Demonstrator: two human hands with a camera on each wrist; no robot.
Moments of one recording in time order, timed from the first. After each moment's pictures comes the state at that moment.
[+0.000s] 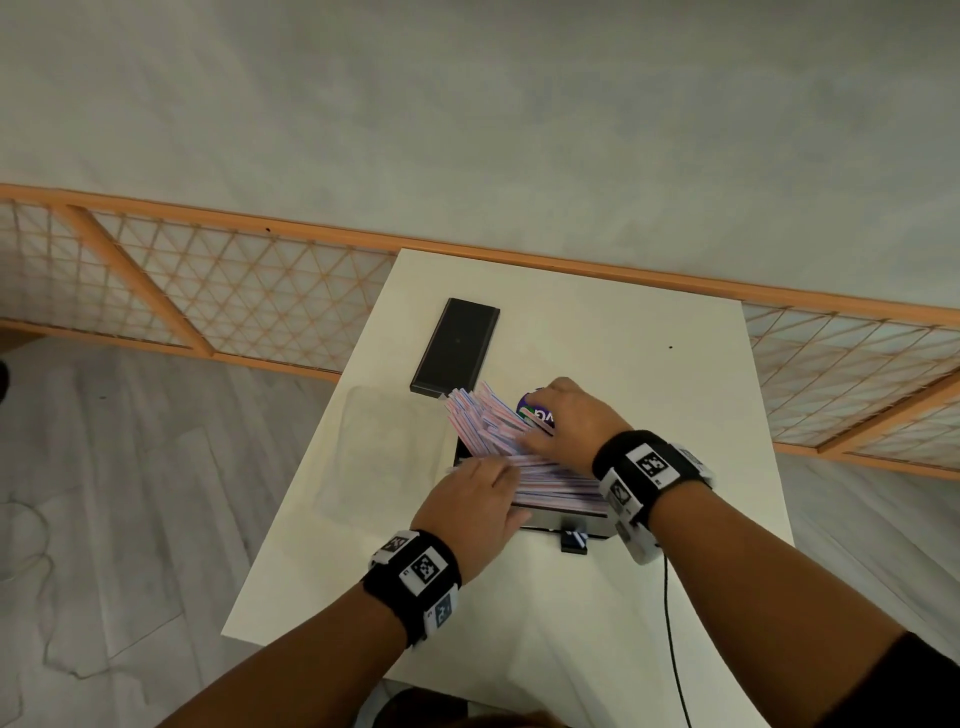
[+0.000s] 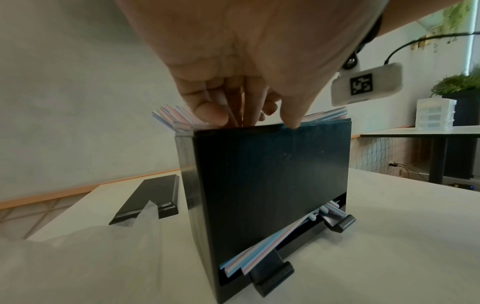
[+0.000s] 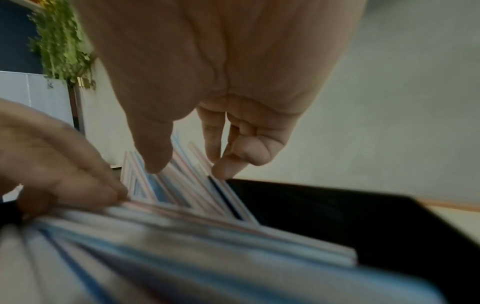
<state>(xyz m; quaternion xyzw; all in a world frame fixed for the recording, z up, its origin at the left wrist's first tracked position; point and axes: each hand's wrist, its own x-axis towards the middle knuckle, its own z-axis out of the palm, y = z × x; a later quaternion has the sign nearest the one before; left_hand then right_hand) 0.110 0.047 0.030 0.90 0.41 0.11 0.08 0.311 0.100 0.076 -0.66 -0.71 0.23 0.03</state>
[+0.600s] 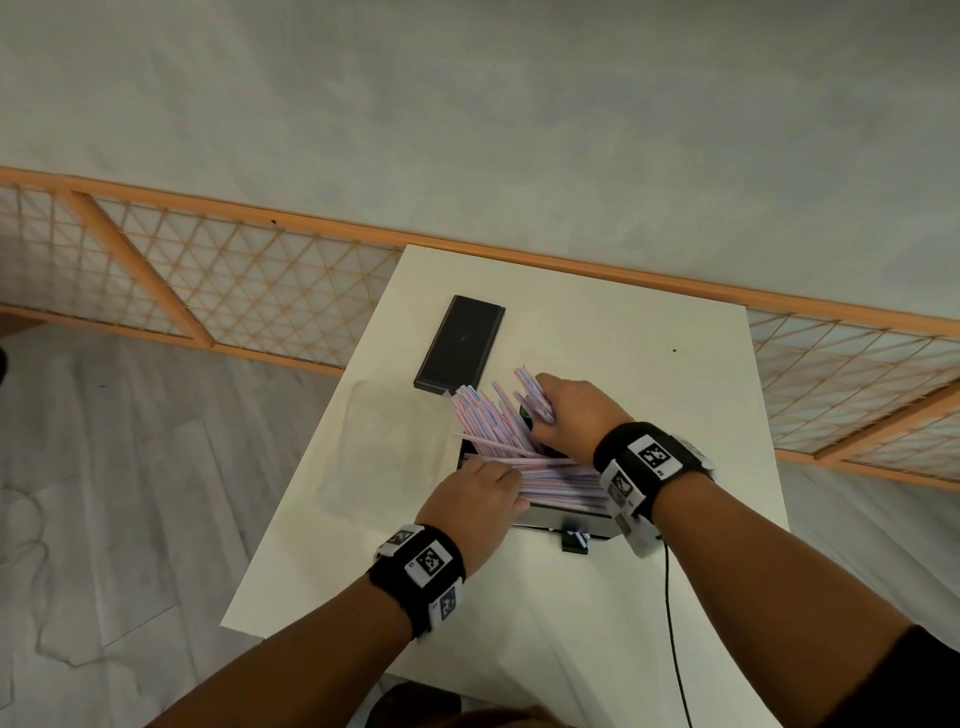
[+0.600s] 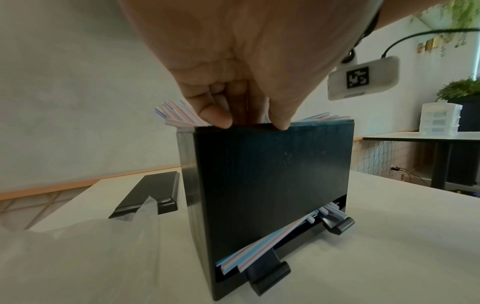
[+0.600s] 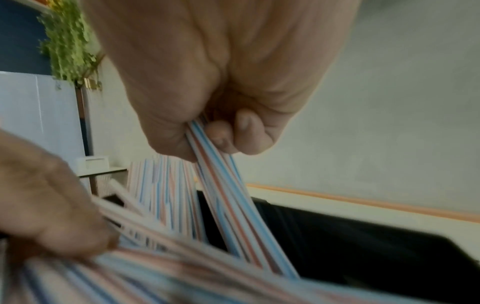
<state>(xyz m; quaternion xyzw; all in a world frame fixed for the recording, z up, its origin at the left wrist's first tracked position) 0.110 0.055 0.017 0.94 0.33 0.07 -0.04 0.305 0.111 0.077 -0.63 -0.74 0.20 0.06</state>
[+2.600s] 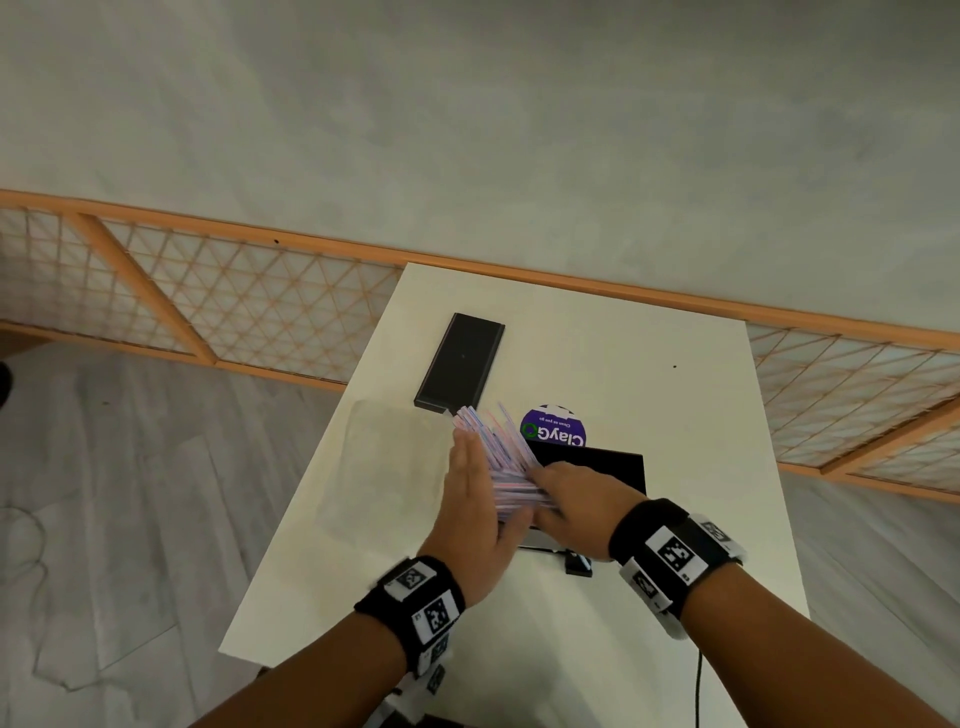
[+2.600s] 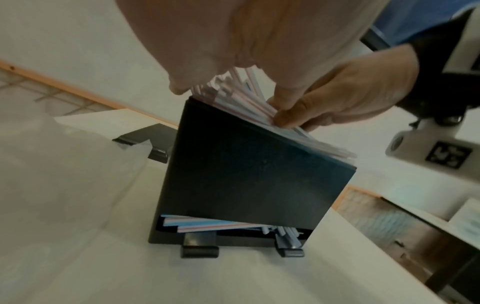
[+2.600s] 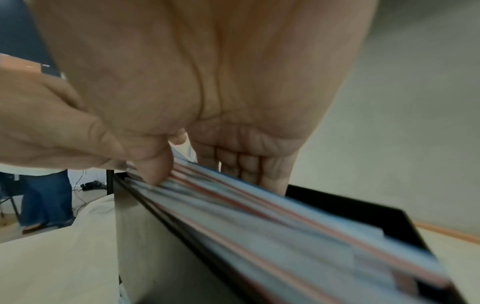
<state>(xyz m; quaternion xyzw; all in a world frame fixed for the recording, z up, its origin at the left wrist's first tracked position) 0.113 0.043 0.014 0.77 0.51 0.22 0.32 0.304 0.052 0.063 -0.60 -0.75 0.27 -0.03</state>
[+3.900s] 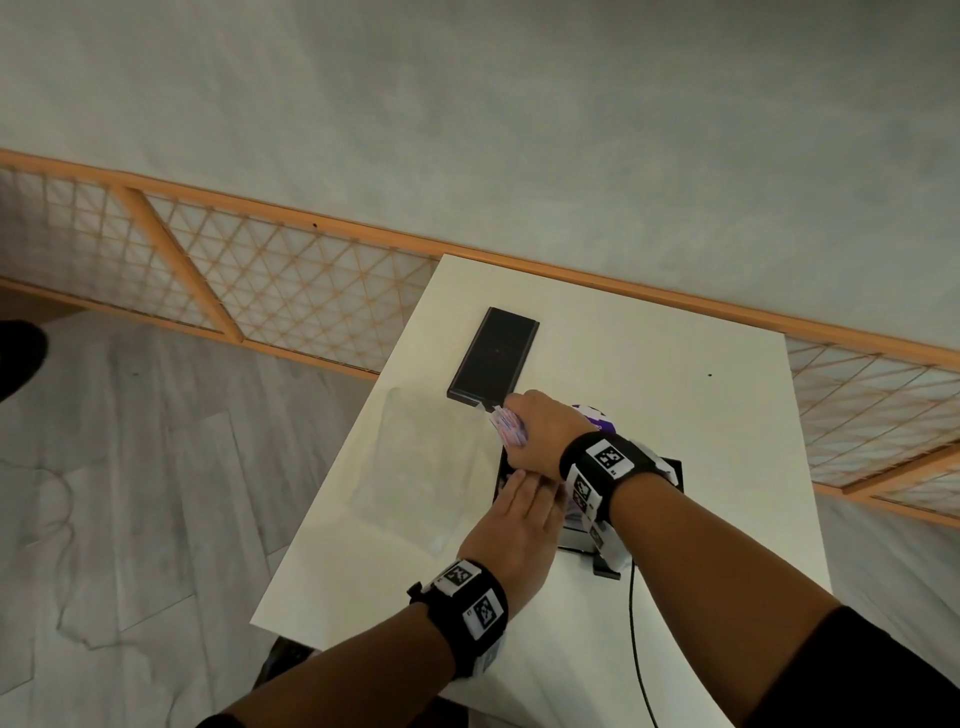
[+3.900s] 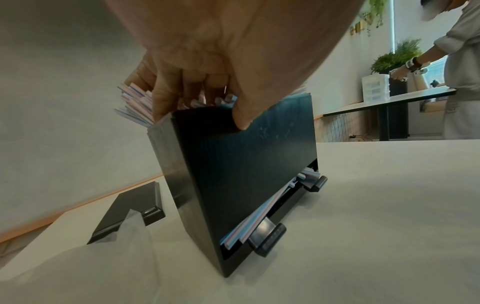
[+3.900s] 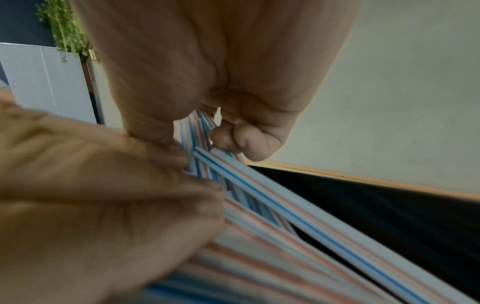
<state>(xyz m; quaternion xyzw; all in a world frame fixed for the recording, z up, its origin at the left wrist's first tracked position) 0.110 0.035 0.000 0.92 0.38 0.06 -0.01 0.226 0.141 0.072 -0.62 -0.74 0.26 -0.01</state>
